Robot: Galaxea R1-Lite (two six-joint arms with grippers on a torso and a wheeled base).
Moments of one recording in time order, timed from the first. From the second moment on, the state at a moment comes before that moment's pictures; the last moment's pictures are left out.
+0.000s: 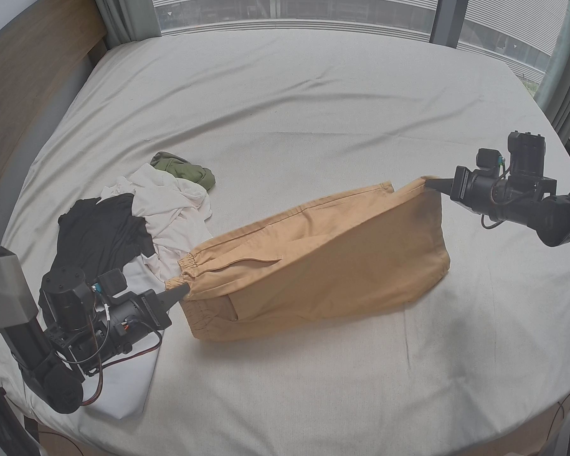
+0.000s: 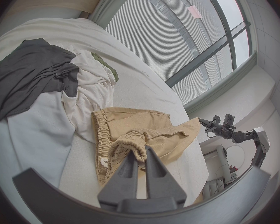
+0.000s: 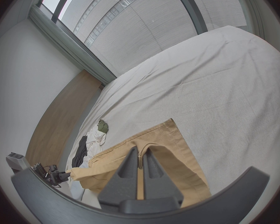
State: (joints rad) left arm -0.26 1.97 -0.23 -1.54 -0.29 -0.58; right arm 0.12 1.90 -1.16 -0.46 0.44 0.36
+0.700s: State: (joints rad) left arm -0.26 2.07 -0.32 -1.54 -0.22 -0.58; right arm 0.14 2.02 -1.27 -0.47 0.39 0.36
